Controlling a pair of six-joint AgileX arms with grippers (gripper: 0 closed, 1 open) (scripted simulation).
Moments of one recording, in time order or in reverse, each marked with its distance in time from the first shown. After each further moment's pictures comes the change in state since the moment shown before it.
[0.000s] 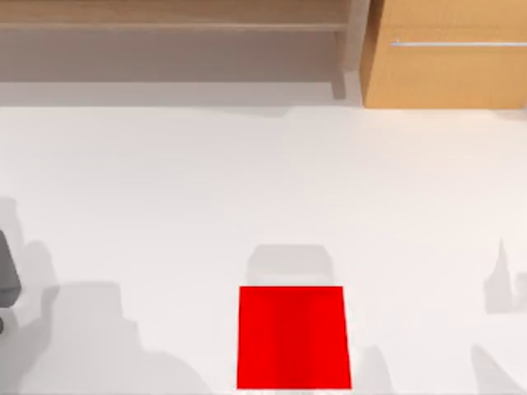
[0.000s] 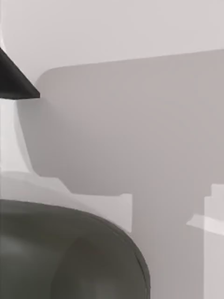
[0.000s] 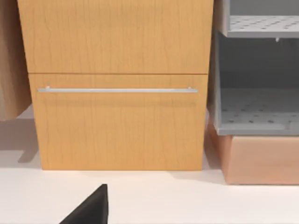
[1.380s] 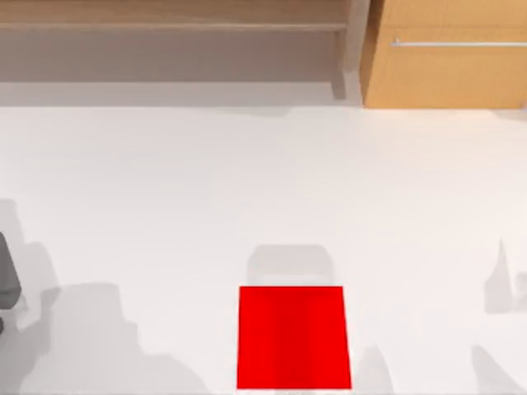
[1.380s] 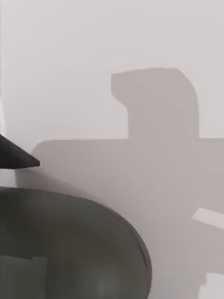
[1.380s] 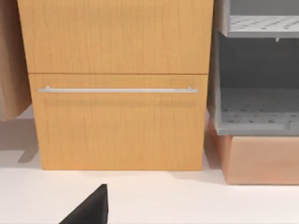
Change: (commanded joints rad) left arm -0.003 -0.053 0.028 -0.076 0.006 -0.023; right arm 0.000 0.000 0.000 0.000 0.000 0.000
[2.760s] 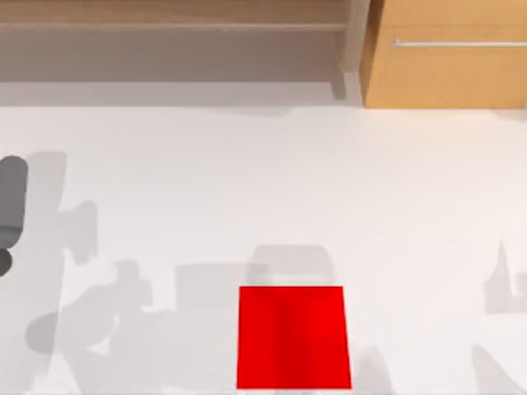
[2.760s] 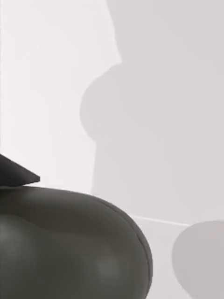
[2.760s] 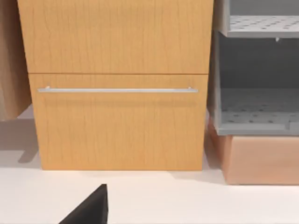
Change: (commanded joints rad) left arm -0.167 -0.065 0.370 -0.450 -0.003 0.155; right arm 0.000 0.000 0.000 0.000 0.000 0.000
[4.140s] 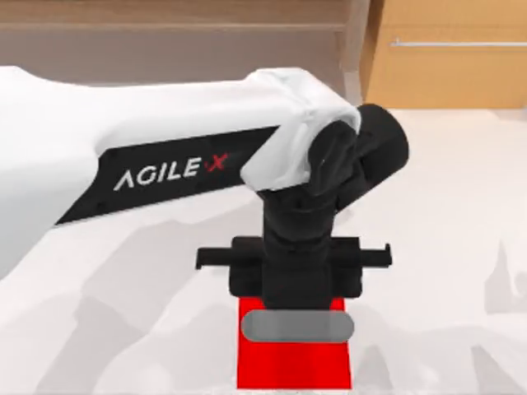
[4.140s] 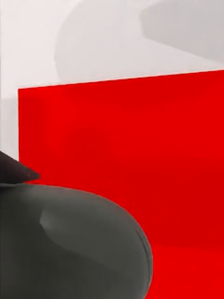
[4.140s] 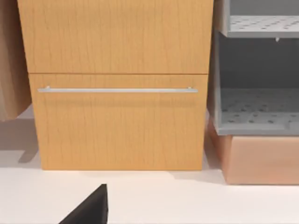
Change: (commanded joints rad) left arm -0.971 0.448 0.424 0.024 -0.004 0.783; right arm 0.000 0.000 0.000 0.000 0.000 0.000
